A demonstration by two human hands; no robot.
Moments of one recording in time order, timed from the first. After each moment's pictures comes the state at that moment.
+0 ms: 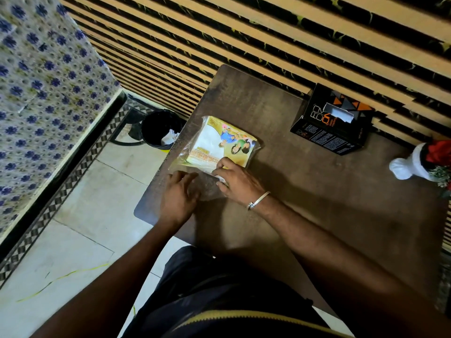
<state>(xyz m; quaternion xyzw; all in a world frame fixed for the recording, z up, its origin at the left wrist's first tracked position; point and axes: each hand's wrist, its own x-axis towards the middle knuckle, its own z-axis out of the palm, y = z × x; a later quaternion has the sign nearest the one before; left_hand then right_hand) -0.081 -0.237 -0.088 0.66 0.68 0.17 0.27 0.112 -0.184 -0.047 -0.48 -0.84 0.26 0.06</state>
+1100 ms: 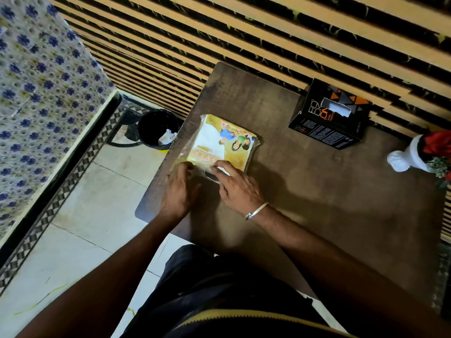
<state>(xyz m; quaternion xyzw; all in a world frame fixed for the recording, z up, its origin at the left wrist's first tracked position) -0.090 -0.226 -0.086 0.68 0.65 0.19 0.27 0.100 -0.215 -0.055 -0.53 -0.82 0.18 0.06</state>
